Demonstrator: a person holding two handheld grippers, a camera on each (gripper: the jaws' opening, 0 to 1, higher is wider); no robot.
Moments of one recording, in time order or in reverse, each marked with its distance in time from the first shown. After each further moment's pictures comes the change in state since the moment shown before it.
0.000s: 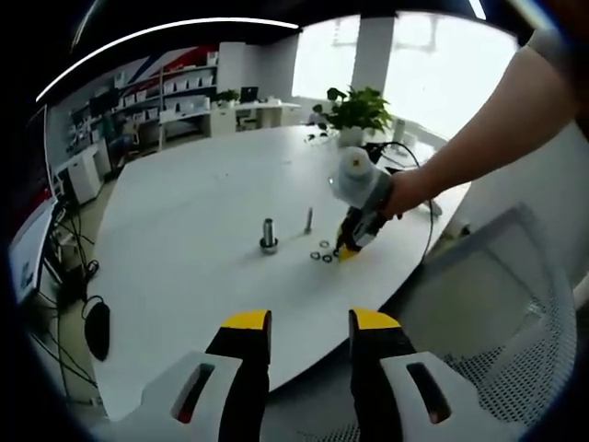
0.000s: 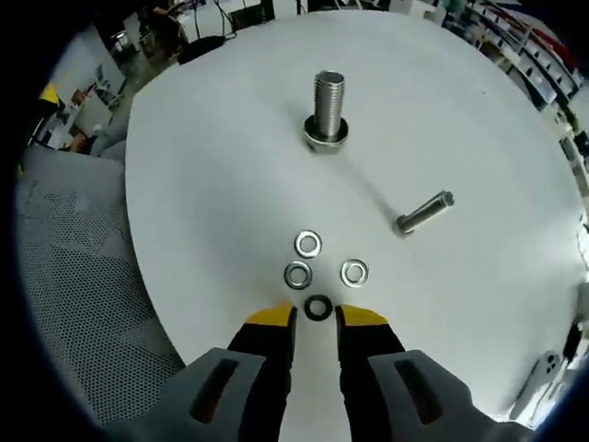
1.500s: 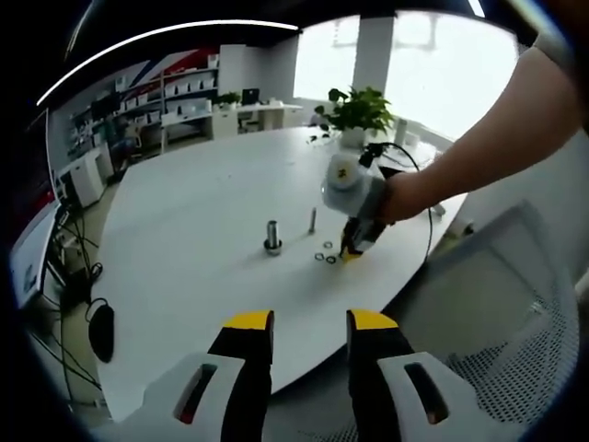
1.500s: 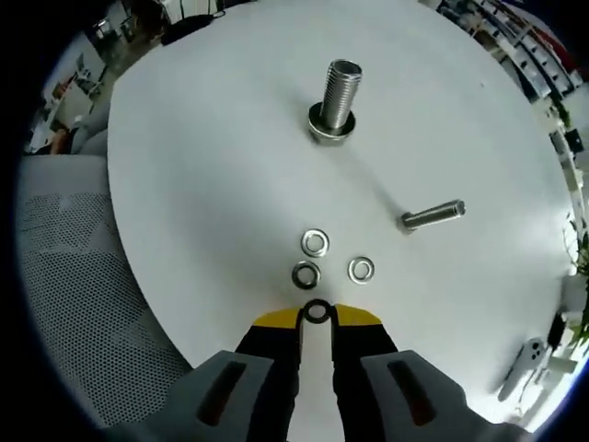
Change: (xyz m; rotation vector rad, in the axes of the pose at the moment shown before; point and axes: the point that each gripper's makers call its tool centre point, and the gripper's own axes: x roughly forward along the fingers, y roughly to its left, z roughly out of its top) left arm -0.002 0.003 0.000 0.012 -0.003 0.016; right arm -0.004 0.004 -0.001 0.083 0.105 -0.089
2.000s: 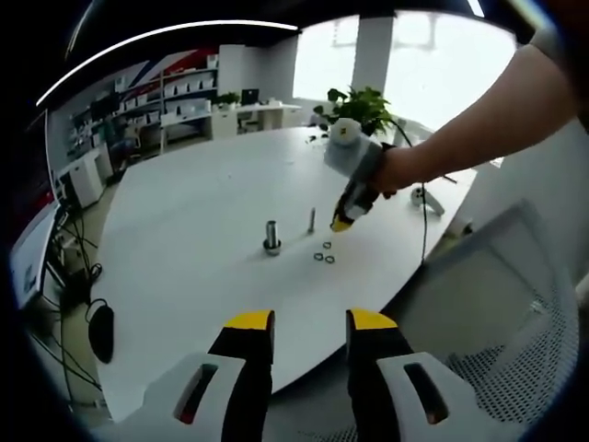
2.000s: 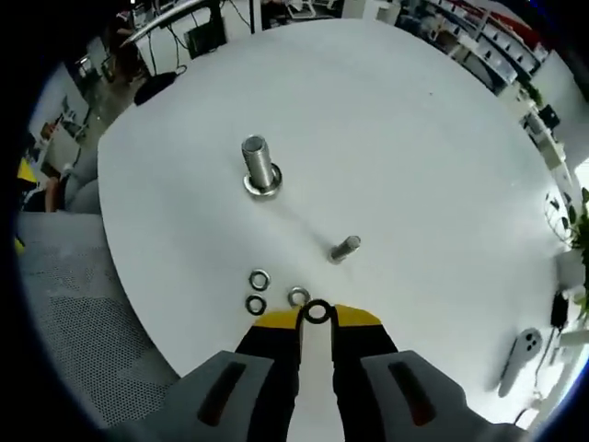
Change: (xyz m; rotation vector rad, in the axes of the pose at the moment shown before) left arm 0.000 -0.001 -0.001 0.004 0.004 -0.004; right arm -0.032 -0.051 0.029 0.138 -0.142 -0.036
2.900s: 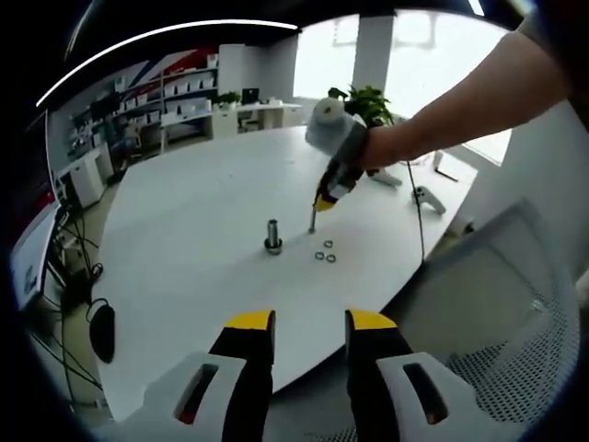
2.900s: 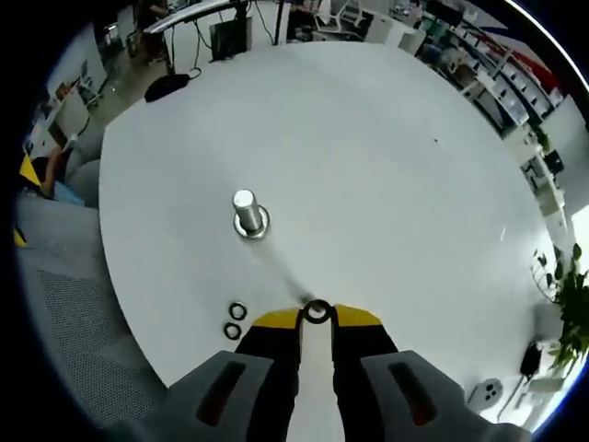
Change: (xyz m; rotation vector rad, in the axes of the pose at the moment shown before) left arm 0.000 0.001 0.000 0.001 0.004 0.005; right arm -0.005 -0.013 0.042 -0.167 -0.040 -0.033
